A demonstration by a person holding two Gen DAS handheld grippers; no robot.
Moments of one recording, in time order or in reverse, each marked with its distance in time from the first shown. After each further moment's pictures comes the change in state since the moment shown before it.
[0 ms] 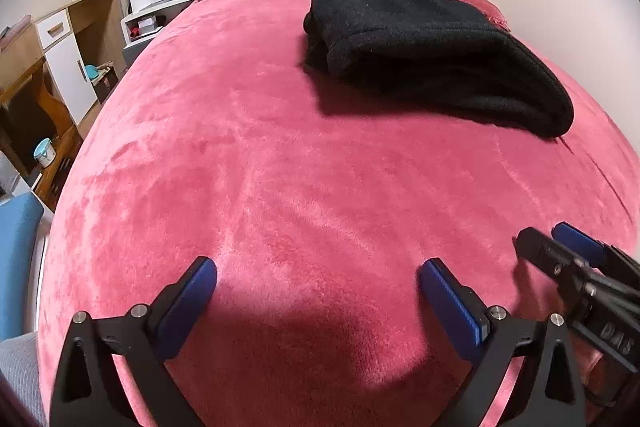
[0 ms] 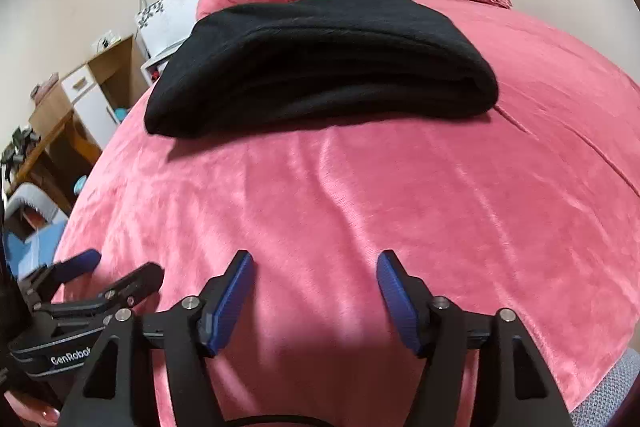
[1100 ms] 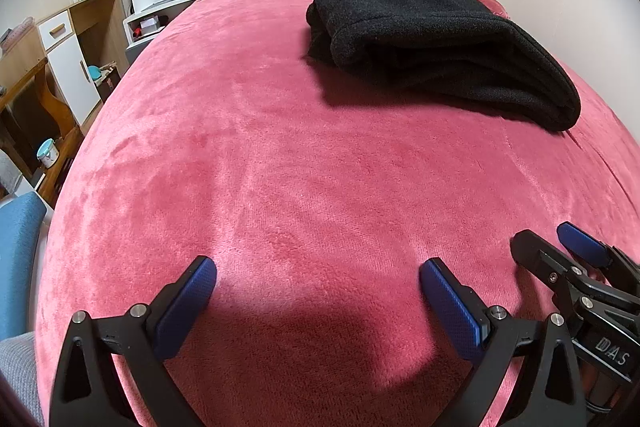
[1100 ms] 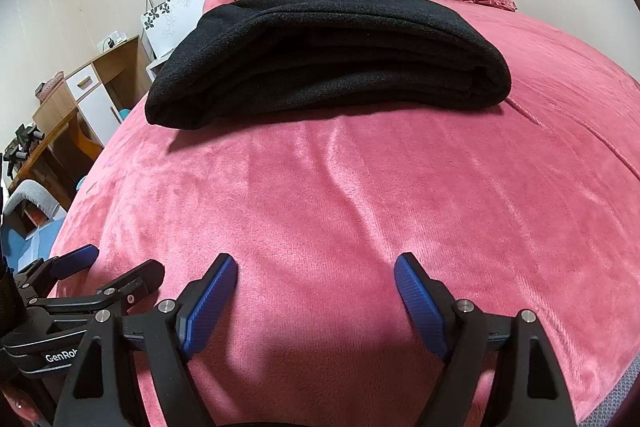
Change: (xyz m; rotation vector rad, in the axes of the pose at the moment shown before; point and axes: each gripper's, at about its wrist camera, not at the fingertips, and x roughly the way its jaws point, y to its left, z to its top) left arm 0.004 -0.001 -0.006 0.003 0.003 0.017; right arm 0.001 -0.006 -0.013 0.012 -0.028 0.013
